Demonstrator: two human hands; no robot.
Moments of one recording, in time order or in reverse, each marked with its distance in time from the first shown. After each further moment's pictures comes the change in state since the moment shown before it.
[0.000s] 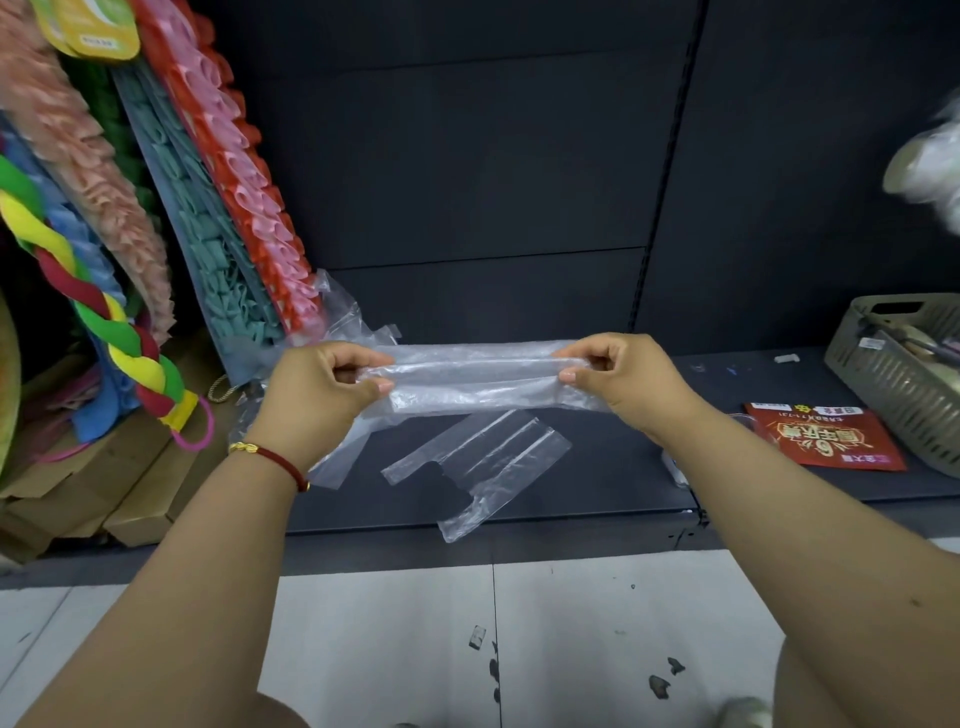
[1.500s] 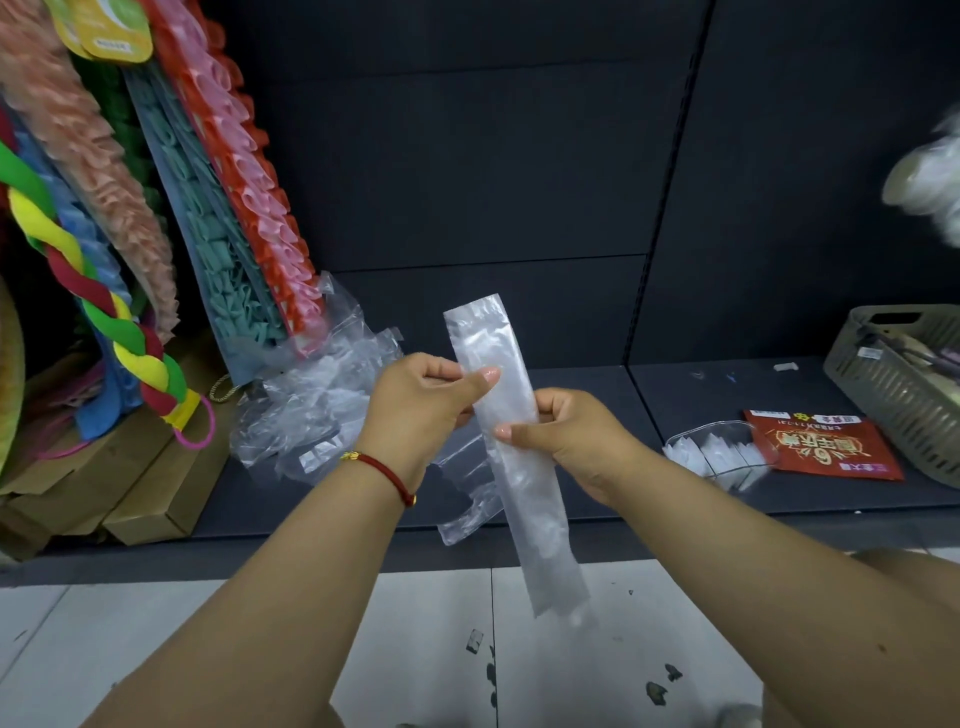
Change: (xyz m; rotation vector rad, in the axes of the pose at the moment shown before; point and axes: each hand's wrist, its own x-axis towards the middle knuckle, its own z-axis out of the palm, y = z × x) left_hand -0.022 0.043 0.063 -0.454 -0.059 -0.263; right_hand -0.033 -0.018 0.053 0.369 -0.191 0.265
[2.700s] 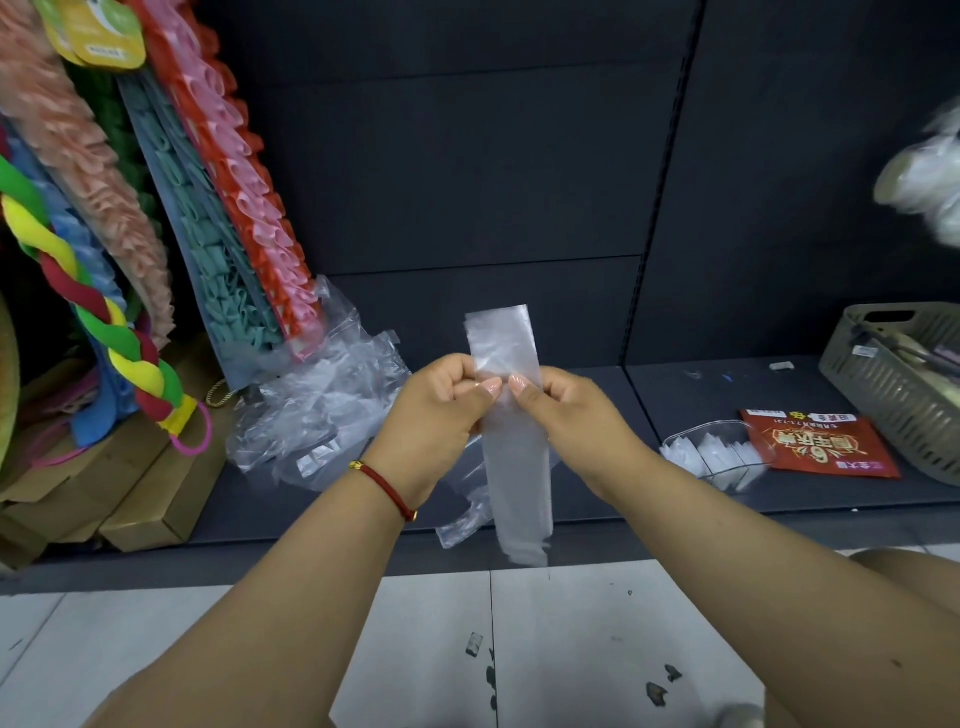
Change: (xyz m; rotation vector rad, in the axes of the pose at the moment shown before) left_hand -0.006 -0.003 0.007 -0.054 -0.242 0.088; right_hand -0.005 -0.011 0.001 -0.080 0.071 -0.248
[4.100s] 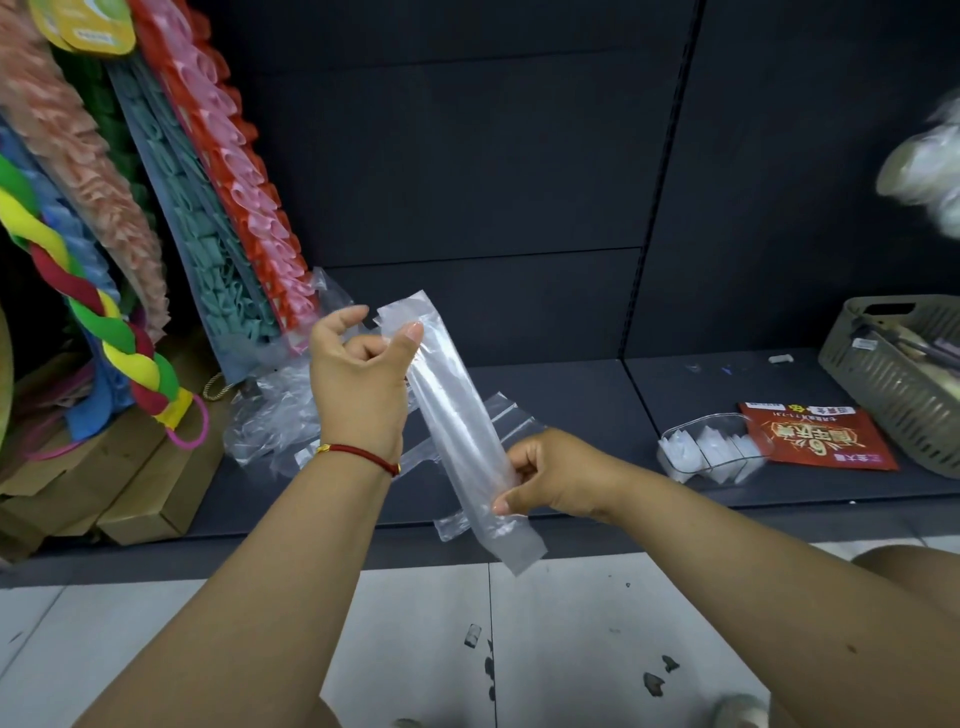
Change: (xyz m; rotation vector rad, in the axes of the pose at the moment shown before) left_hand 0.023 -0.005 -0.026 -0.100 0.601 0.234; right_hand -0.007 0.035 -0.001 -0.371 -0.430 0.251
